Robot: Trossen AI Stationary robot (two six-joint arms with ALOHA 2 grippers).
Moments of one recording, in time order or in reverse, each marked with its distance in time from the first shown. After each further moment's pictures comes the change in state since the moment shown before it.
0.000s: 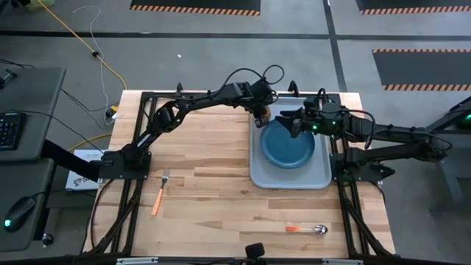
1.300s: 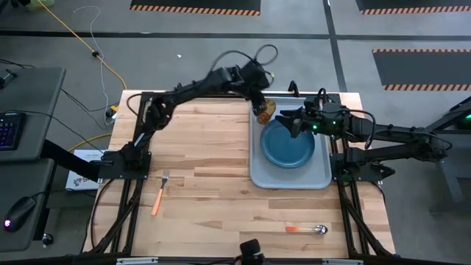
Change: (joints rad) left arm 0.050 -0.133 0.099 -0.115 0.093 -0.030; right arm 0.000 0.000 0.000 0.012 0.001 -0.008
